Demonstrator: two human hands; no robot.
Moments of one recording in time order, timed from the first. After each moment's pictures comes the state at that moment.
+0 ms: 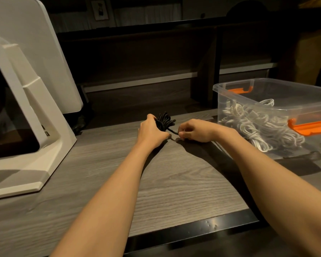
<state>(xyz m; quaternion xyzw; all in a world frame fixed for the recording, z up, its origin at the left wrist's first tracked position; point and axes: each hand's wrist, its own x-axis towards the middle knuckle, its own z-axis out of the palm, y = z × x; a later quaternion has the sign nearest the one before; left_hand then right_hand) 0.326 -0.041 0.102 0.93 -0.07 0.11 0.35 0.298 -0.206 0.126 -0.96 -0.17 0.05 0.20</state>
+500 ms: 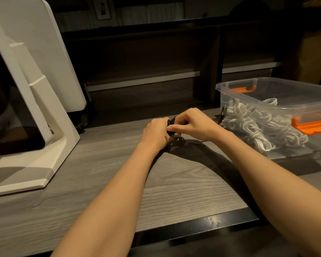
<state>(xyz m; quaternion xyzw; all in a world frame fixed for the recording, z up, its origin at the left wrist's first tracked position) 0.321 -0.046 0.102 0.96 -0.17 0.12 0.20 0.286 -0.186 0.128 -0.91 -0.24 -0.14 0.29</state>
